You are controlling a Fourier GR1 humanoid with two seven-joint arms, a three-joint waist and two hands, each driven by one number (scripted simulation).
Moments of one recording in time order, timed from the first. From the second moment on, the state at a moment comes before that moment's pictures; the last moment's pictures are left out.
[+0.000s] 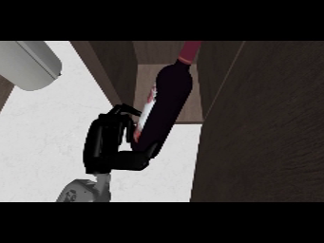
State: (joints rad) left arm -0.16 0.03 -0.35 -1.56 0.25 0.40 -0.16; right arm 0.14 -0.09 -0.09 -2.37 -0.32 0.29 0.32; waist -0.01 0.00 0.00
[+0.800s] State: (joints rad) left arm -0.43 0.00 -0.41 -1.18 0.25 0.60 -0.25; right arm 0.09 -0.13 -0.18 -2.35 -0.39 0.32 0.33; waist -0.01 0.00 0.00
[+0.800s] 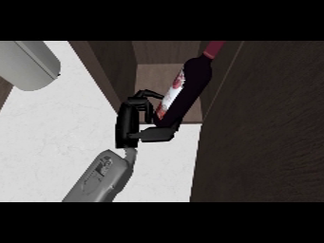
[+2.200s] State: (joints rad) left arm -0.87 0.00 -0.41 -0.51 0.69 0.51 -0.56; right arm 0.10 -0.12 -0.23 -2.33 -0.45 0.37 0.32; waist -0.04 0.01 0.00
